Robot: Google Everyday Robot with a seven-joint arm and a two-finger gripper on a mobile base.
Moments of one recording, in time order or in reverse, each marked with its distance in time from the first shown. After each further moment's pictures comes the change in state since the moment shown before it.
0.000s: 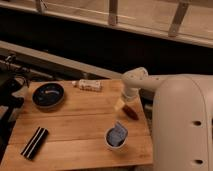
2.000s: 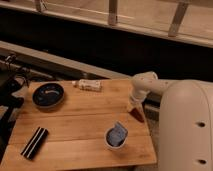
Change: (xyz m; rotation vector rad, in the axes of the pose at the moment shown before) arm 0.033 -0.025 0.017 -0.043 0.016 0.068
